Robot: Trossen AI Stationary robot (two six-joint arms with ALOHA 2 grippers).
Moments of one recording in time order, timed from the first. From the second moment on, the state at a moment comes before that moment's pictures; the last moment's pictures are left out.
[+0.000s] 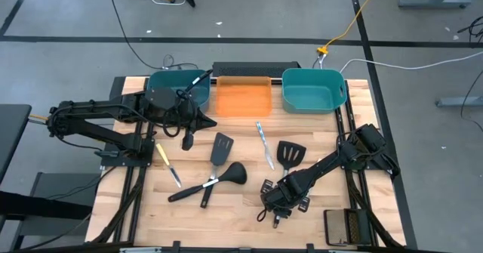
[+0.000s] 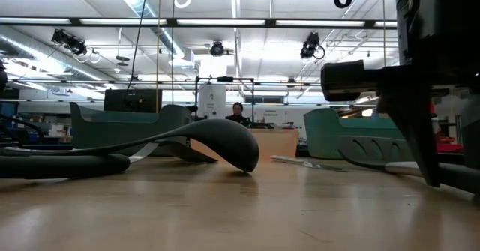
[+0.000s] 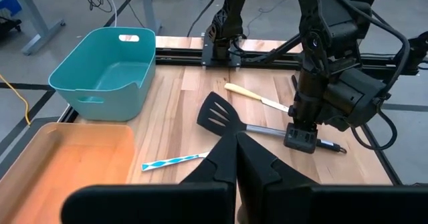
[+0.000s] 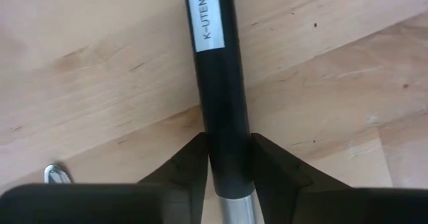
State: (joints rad) left arm 0.02 1.06 1.15 -0.48 -0.01 -0.03; right arm 0.51 1.93 1.22 -0.72 -0.09 -0.66
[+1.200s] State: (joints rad) left arm 0.02 1.06 1.15 -0.48 -0.01 -0.04; right arm 0.51 1.90 1.29 -0.78 -0.10 -0.66
